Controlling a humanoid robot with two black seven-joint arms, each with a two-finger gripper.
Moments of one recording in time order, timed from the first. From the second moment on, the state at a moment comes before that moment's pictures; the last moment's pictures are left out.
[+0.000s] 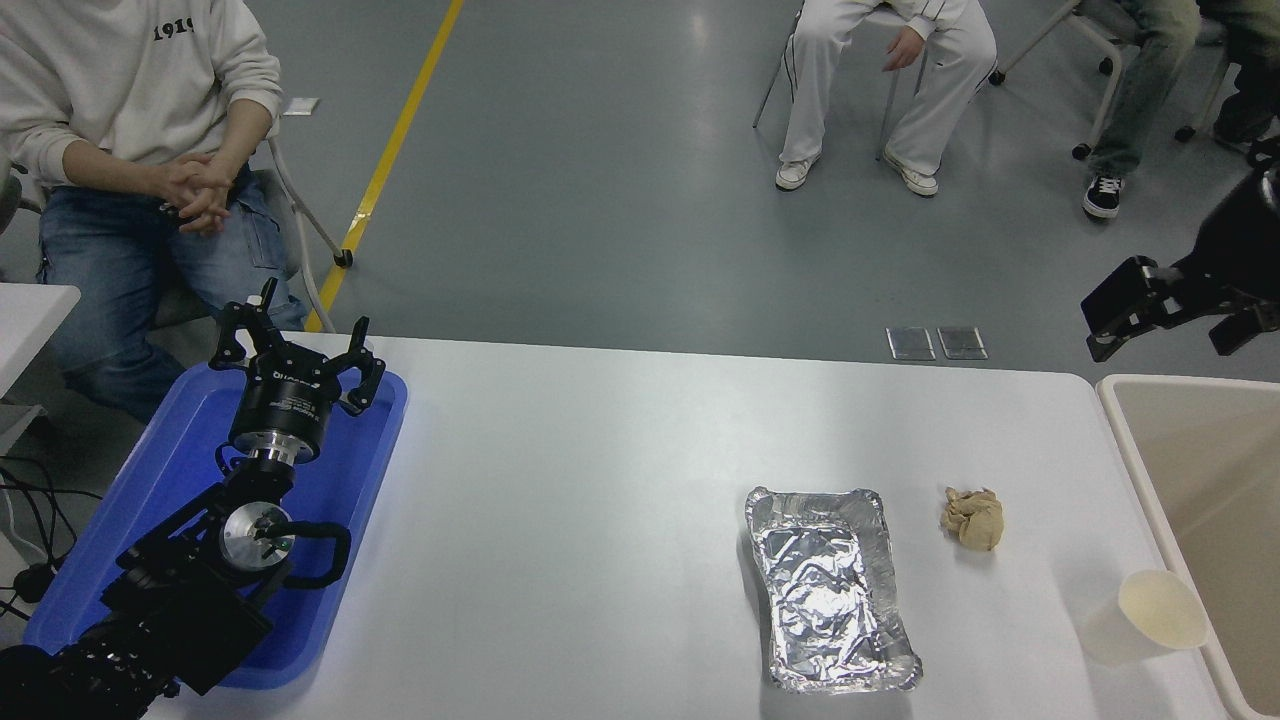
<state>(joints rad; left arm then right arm) -0.62 0.18 -0.87 -0.41 -0.09 -0.57 -0.51 2.19 -0.45 -1.59 1.19 -0.51 0.78 0.33</state>
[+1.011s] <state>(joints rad) -0.61 0.18 -0.87 -0.41 -0.09 -0.57 -0.51 1.98 -0.76 -1.71 1.08 -0.52 0.79 0.33</state>
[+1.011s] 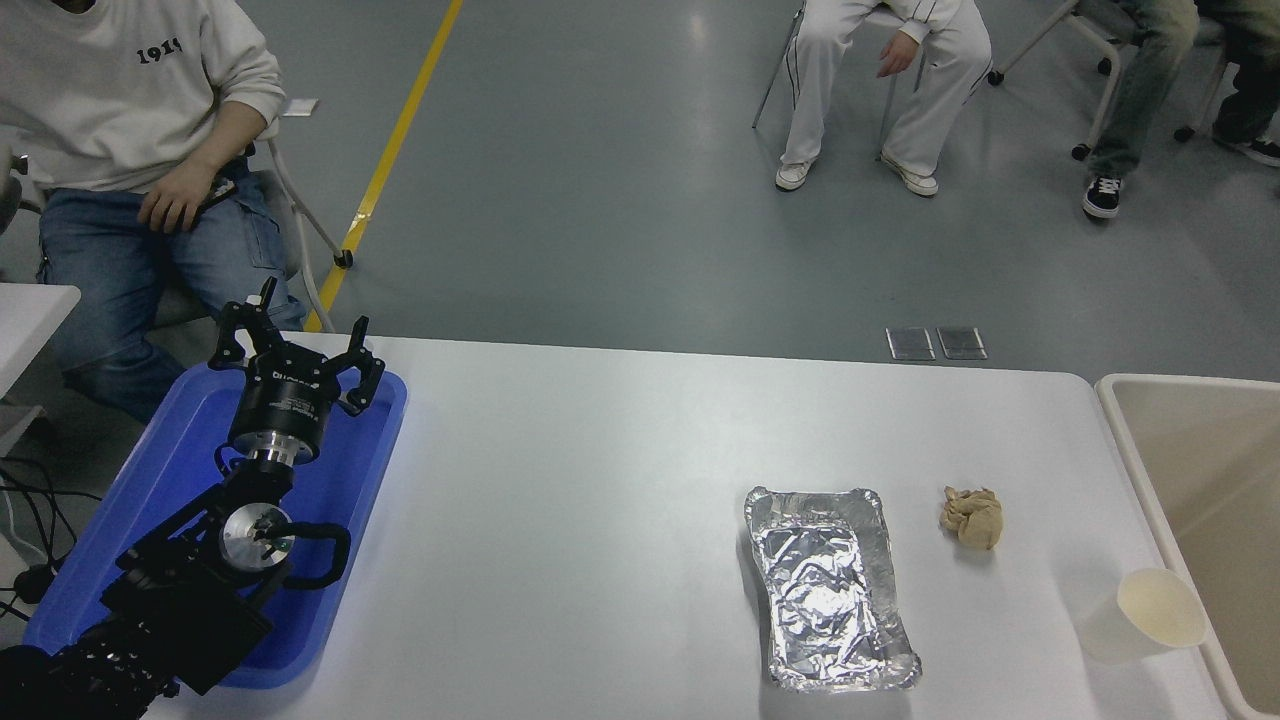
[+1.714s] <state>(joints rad) -0.62 0.18 -0.87 -0.41 -0.09 -0.57 -0.51 1.51 -0.82 -1.37 1.02 -0.50 0.48 0.33</state>
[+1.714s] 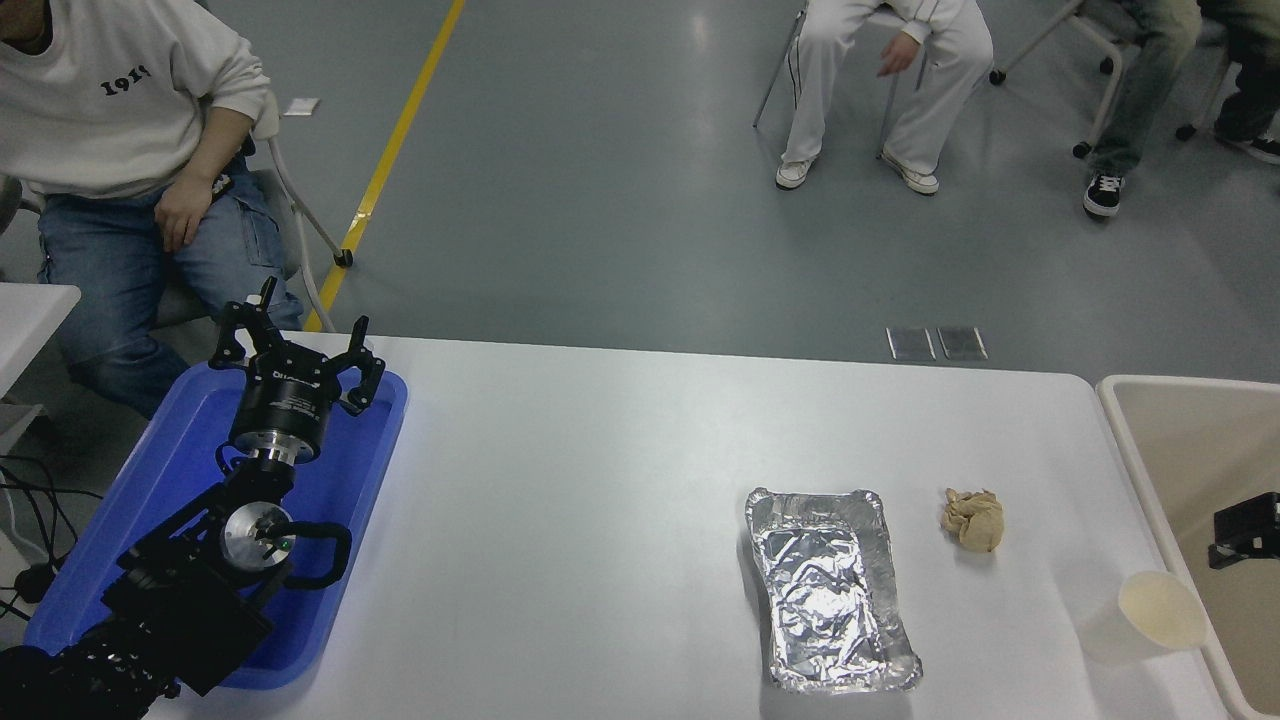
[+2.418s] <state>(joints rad) -0.62 0.18 -0.87 -0.41 -0.09 -0.57 -0.51 1.27 -0.80 -1.20 0.93 -0.51 0.39 0.33</state>
